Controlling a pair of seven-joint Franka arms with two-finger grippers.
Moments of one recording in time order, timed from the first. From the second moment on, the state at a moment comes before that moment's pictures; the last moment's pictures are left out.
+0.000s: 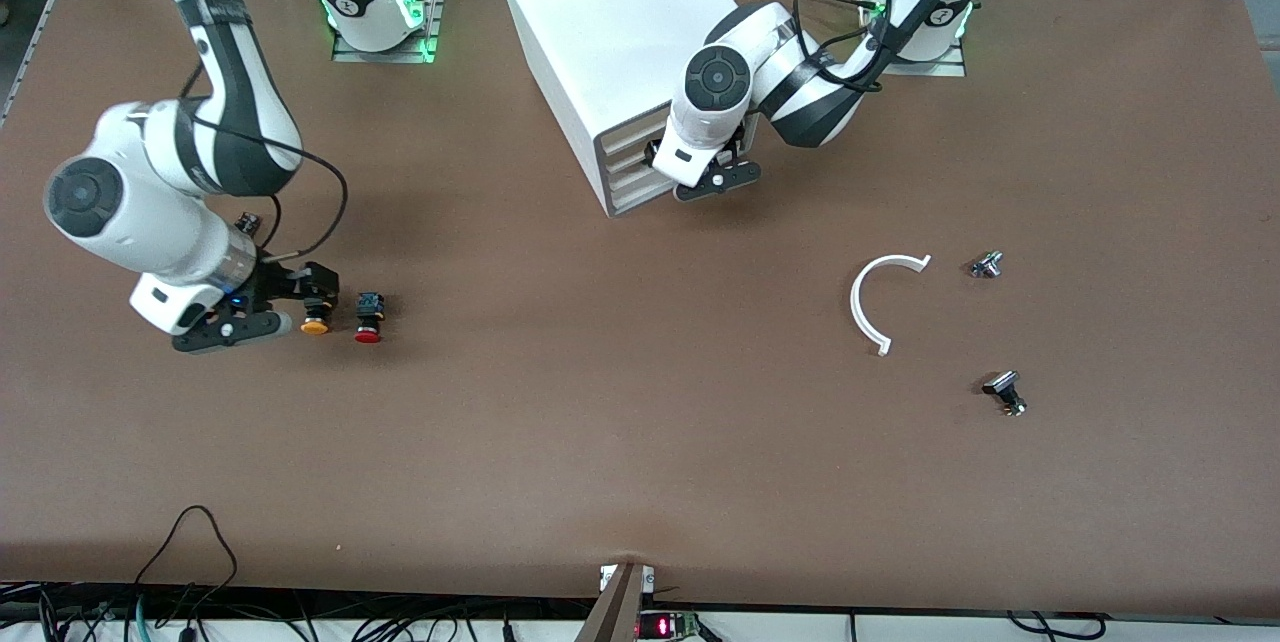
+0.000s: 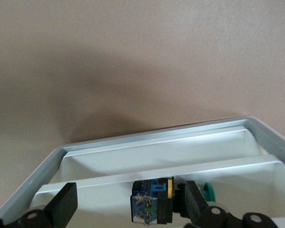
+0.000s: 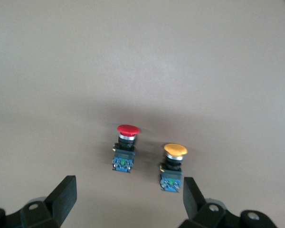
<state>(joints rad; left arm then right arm) -0.24 0.42 -0.60 -1.95 -0.02 2.13 -1.15 0.13 0.29 -0.05 -1.82 0.02 2.13 -0.16</state>
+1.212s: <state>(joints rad) 0.08 0.24 -0.33 -1.47 0.12 1.58 -0.17 0.01 0.04 0.10 -1.58 -0.01 1.64 0.12</state>
